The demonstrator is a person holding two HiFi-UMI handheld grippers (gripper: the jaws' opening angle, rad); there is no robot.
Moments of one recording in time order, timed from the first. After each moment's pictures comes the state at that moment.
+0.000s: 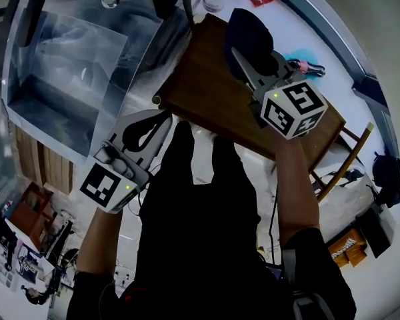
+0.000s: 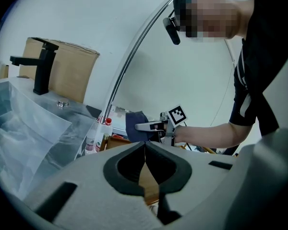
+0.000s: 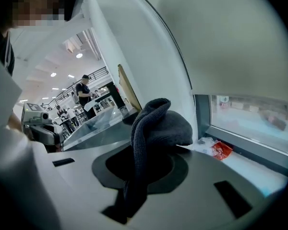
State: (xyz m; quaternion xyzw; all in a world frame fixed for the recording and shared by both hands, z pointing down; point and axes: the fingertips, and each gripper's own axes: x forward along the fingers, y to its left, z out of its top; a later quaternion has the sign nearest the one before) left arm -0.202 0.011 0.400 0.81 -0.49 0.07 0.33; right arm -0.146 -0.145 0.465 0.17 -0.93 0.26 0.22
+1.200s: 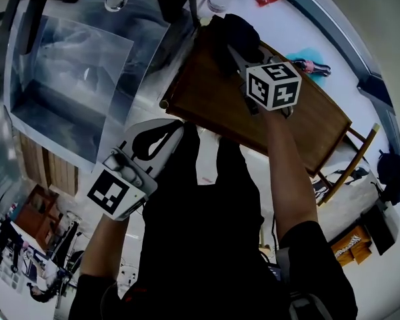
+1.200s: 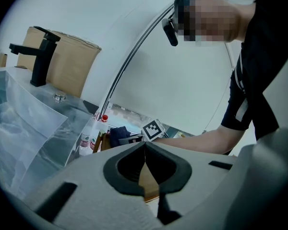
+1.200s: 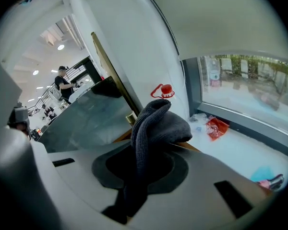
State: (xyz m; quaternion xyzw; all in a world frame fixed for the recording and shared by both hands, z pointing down) left arm -0.200 0.014 0.403 0.81 -0.46 0.05 0.35; right arm -0.155 -0.152 0.575 0.21 -0.88 0.30 0.30
